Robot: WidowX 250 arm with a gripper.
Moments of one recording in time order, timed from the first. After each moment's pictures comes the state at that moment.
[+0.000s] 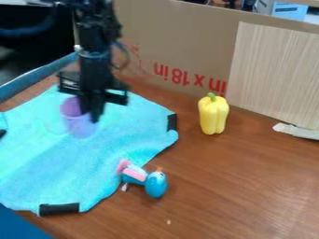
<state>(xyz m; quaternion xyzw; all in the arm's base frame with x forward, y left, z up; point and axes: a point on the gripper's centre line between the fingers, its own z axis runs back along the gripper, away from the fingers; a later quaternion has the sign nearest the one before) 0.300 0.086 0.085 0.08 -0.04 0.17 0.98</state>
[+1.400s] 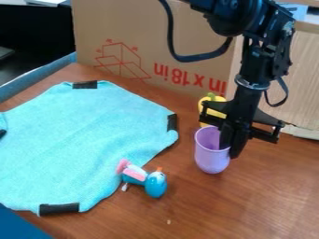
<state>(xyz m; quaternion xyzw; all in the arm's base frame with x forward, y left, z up) 0.355 -0.101 0.062 0.04 0.00 0.10 0.99</state>
